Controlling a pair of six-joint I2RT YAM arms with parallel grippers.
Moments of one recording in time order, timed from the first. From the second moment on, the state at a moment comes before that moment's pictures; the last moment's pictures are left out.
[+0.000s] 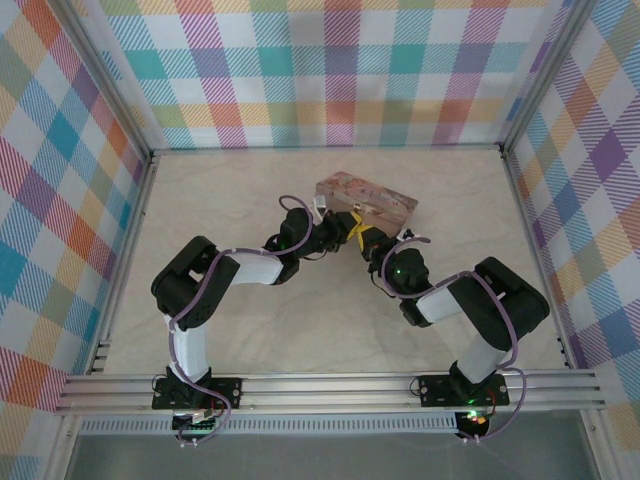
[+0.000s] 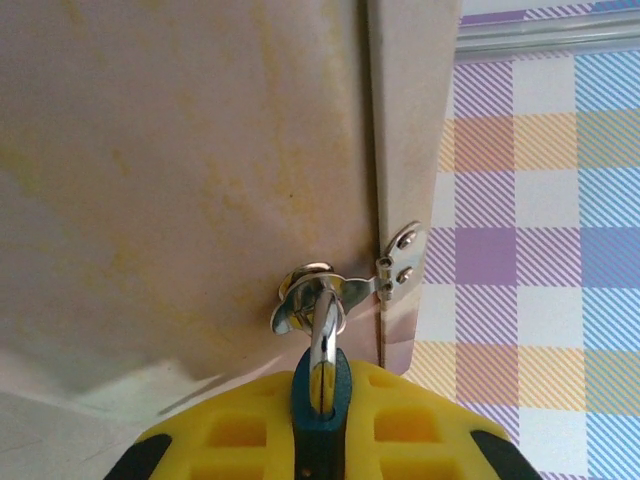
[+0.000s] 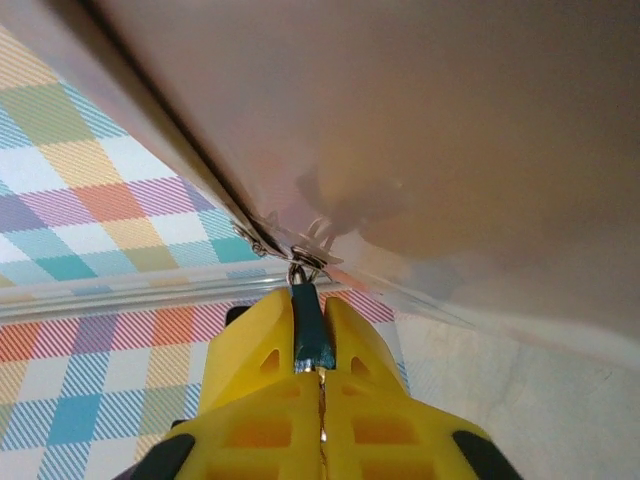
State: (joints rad) left arm -0.68 1.90 0.95 0.79 0.34 -1.42; right arm 0.61 1.65 0.38 1.25 0.09 1.64
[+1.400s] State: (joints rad) left arm -0.64 2.00 0.89 0.65 0.53 -1.27; right arm 0.58 1.13 0.54 -0.18 -0.11 0.78
